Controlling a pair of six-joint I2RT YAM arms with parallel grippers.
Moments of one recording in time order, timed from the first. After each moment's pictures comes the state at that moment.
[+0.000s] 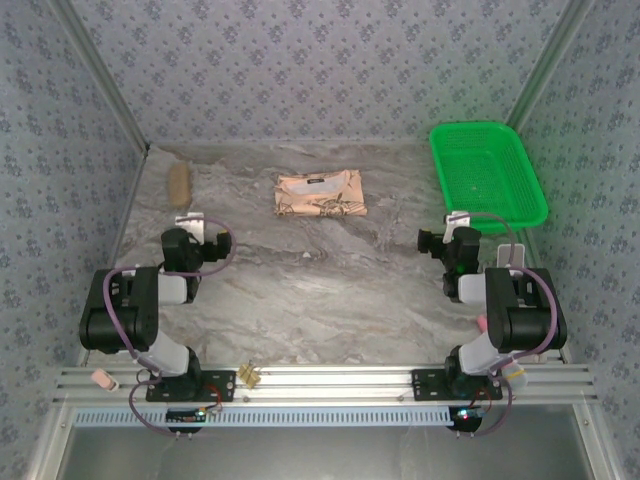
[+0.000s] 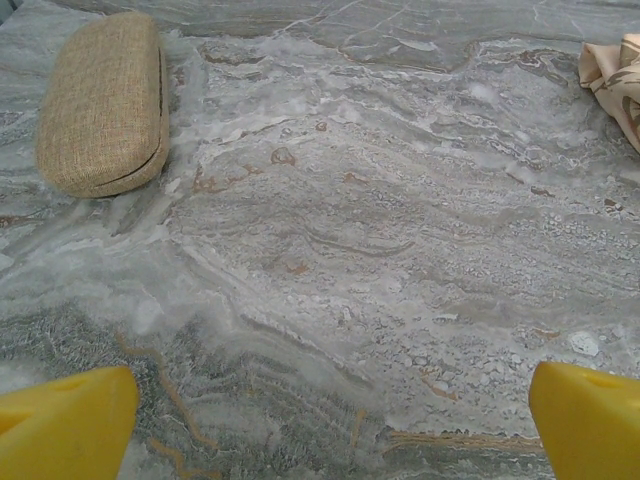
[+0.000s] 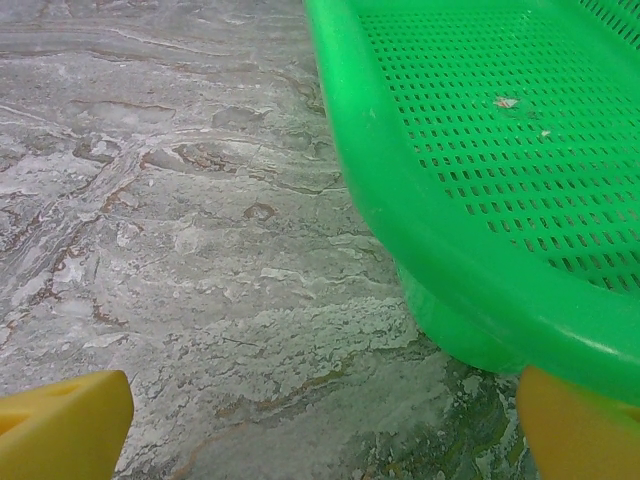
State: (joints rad) left arm 0.03 1.54 0.38 0.73 0.09 0.02; right arm -0.02 1.53 0.38 0.70 0.07 -0.02
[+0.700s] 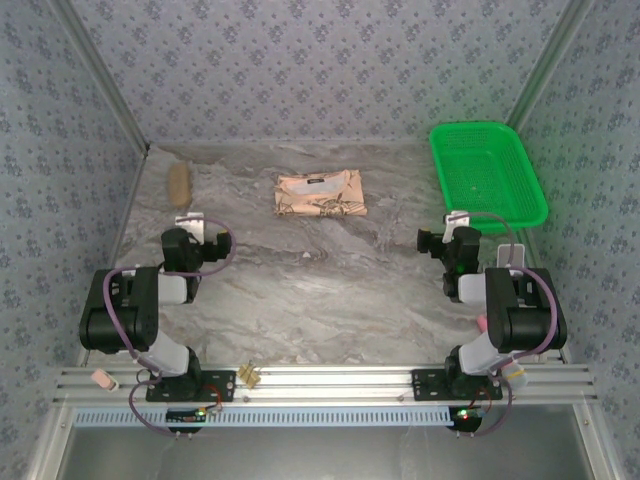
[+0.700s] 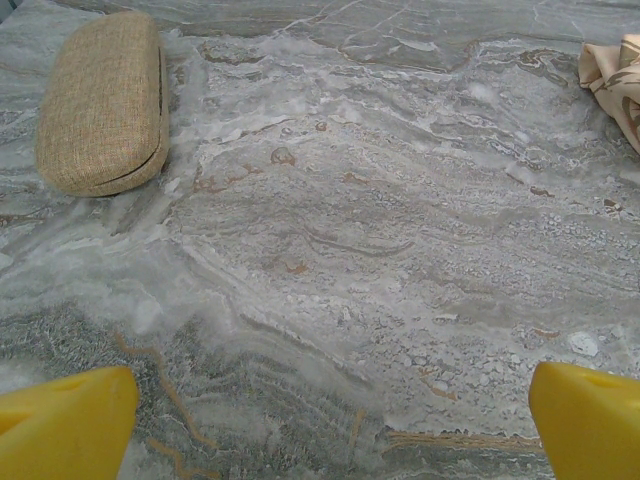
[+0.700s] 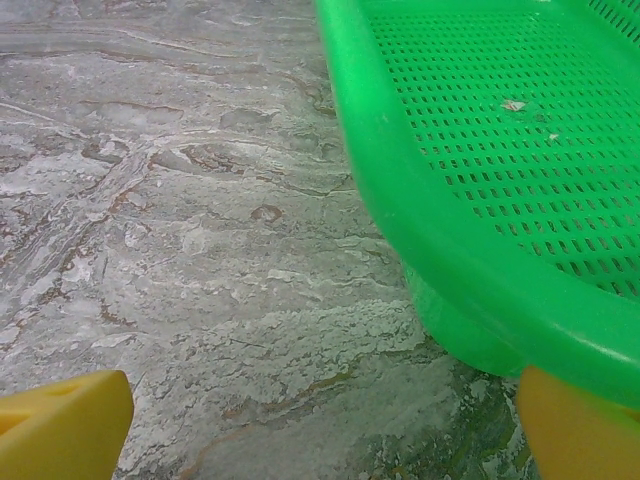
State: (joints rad) left arm 0.03 1.54 0.38 0.73 0.09 0.01; right arm -0.02 1.53 0.38 0.70 0.05 -0.02
